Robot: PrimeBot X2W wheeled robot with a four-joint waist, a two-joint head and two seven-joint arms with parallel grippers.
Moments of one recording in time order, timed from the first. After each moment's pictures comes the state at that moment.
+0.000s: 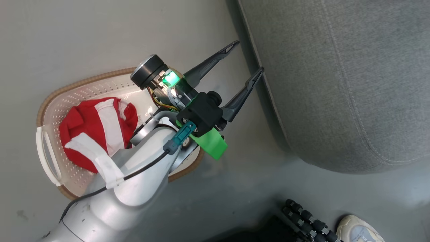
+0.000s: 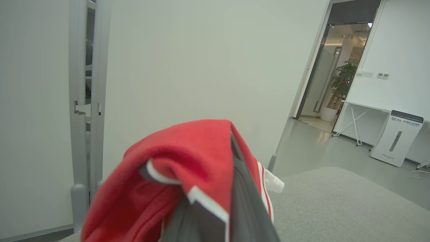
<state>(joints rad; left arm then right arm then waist) -0.78 0.16 -0.75 0.28 -0.12 -0.13 -0.26 -1.10 -0.33 -0.40 0.42 0.15 0.13 -0.26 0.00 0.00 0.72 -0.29</state>
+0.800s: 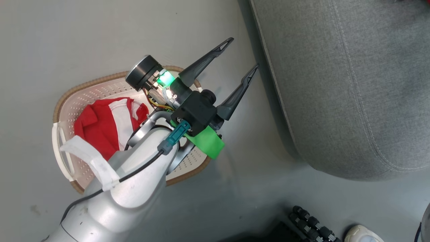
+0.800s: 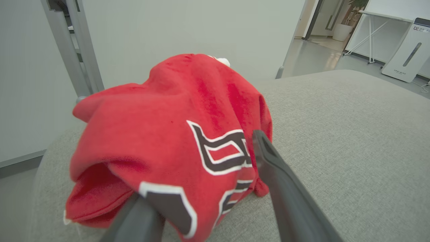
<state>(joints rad) -0.76 0.16 -0.73 0.26 -0.13 -0.11 -0.26 -0.91 -0.24 -0.43 0.62 0.15 0.13 -0.26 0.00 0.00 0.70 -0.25</state>
